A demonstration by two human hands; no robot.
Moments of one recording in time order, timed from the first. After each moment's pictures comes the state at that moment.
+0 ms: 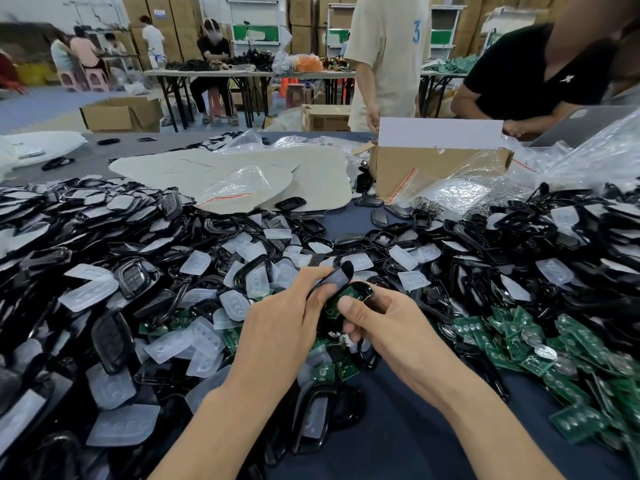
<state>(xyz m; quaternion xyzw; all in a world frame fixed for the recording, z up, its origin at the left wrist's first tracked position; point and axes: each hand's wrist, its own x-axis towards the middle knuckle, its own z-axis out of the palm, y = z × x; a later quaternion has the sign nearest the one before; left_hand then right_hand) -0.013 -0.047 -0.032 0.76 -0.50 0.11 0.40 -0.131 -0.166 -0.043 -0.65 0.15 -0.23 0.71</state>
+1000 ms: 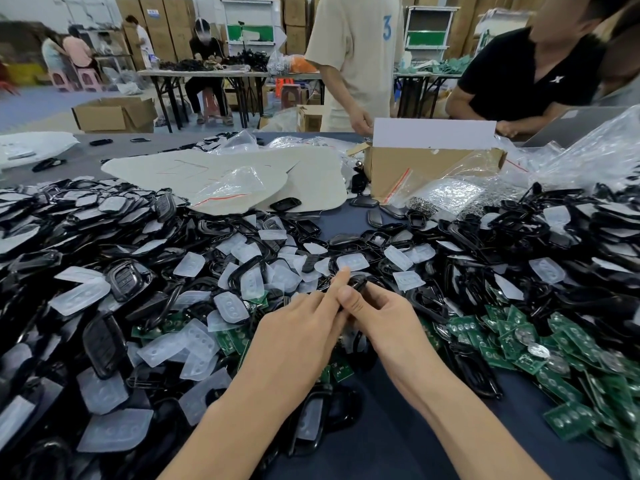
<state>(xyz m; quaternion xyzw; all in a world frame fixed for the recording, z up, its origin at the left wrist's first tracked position) -0.029 -0.049 -0.032 0.75 -0.60 0.15 0.25 -0.125 -0.158 -0.045 -0.65 0.23 -0.28 0.67</state>
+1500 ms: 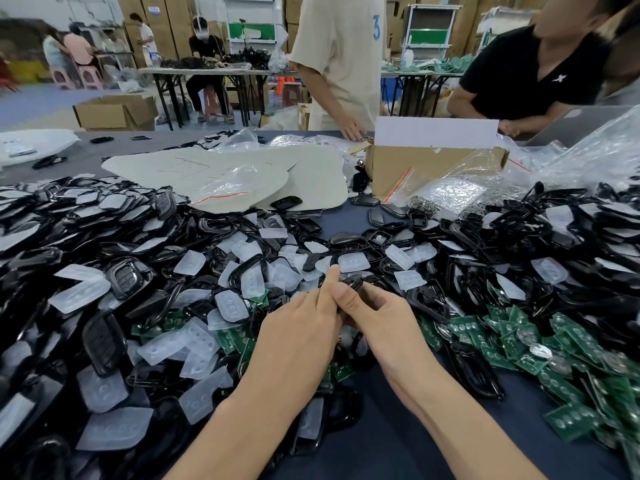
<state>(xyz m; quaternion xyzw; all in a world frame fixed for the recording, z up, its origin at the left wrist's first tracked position) -0.027 -0.057 -0.045 0.77 -0.58 0.19 0.19 -0.120 -0.154 -0.047 -0.64 0.26 -0.28 0.66</state>
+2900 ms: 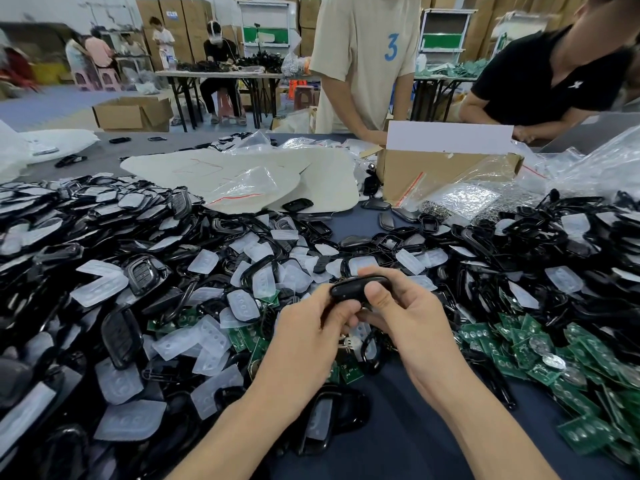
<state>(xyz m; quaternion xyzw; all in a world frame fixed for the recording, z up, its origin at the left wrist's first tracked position) -0.033 -0.053 -0.033 0.70 -0.43 -0.13 0.55 -0.133 -0.157 -0.029 -0.60 0.19 -0.34 0.70</state>
